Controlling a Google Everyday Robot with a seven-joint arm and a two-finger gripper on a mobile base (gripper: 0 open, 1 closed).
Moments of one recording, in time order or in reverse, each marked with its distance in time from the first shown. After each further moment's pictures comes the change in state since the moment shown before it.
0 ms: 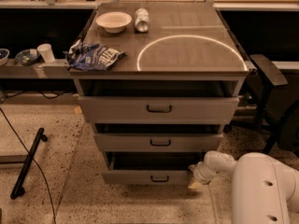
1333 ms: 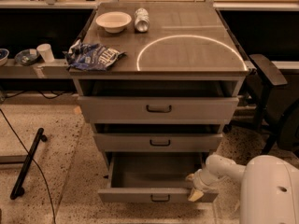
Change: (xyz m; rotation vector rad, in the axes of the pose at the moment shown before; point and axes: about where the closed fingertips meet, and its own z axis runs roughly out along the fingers) arm -0.014 0.061 -0.013 -0.142 -0.060 -0.047
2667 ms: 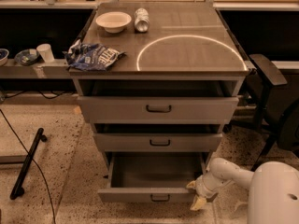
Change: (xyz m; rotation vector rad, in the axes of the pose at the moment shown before) arm 0.000 0.036 -0.001 -0.086 -0.074 -0.023
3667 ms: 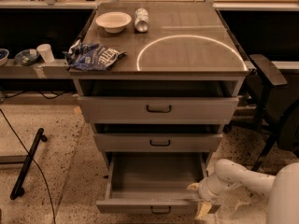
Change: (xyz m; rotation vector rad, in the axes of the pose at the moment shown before) arm -0.030 0.042 -0.037 -0.025 -0.009 -0.063
